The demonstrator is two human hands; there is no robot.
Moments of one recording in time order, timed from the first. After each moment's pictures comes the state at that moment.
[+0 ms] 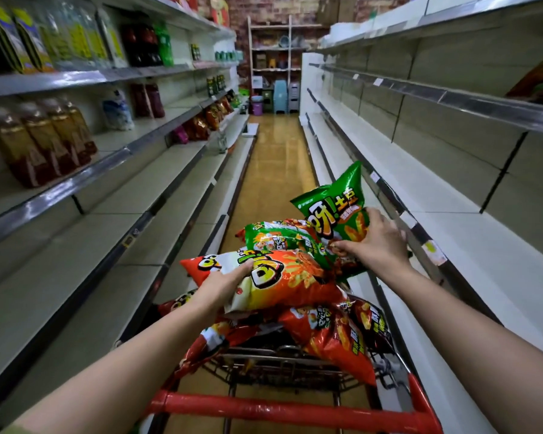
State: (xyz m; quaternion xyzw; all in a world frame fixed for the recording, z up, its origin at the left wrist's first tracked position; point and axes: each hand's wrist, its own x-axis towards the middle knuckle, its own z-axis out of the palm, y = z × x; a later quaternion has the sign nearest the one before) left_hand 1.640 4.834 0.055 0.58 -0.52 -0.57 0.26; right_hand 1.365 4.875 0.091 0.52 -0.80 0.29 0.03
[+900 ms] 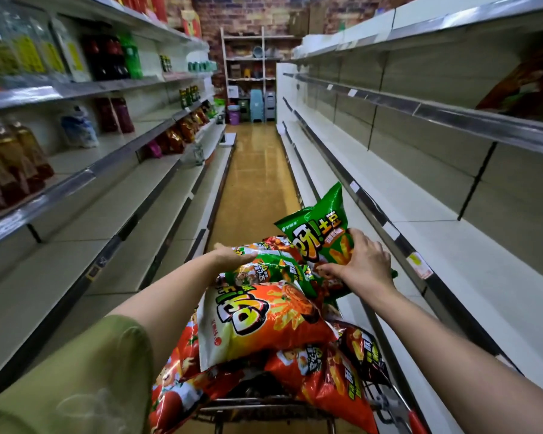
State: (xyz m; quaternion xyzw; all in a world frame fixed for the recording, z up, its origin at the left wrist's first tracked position) left_hand 1.569 4.710 0.090 0.64 -0.66 -0.39 0.03; right_hand 1.354 4.852 0.084 0.51 -0.81 0.29 0.01
